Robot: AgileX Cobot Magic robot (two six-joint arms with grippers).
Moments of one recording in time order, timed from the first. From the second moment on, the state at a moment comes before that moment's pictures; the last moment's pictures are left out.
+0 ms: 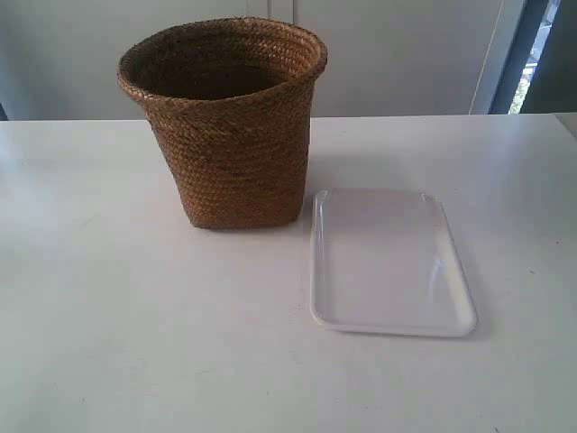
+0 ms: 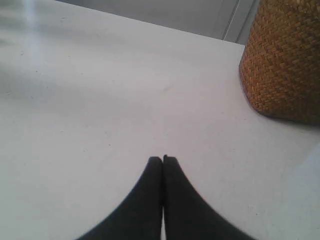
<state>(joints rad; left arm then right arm) -0.02 0.01 0.02 0.26 0.34 -0.53 -0.14 0.08 0.00 -0.05 0.03 0.05</state>
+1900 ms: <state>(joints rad) -0.02 0.21 -0.19 0.24 -0.01 -0.77 -0.14 0.43 -0.25 0.01 -0.20 0.44</state>
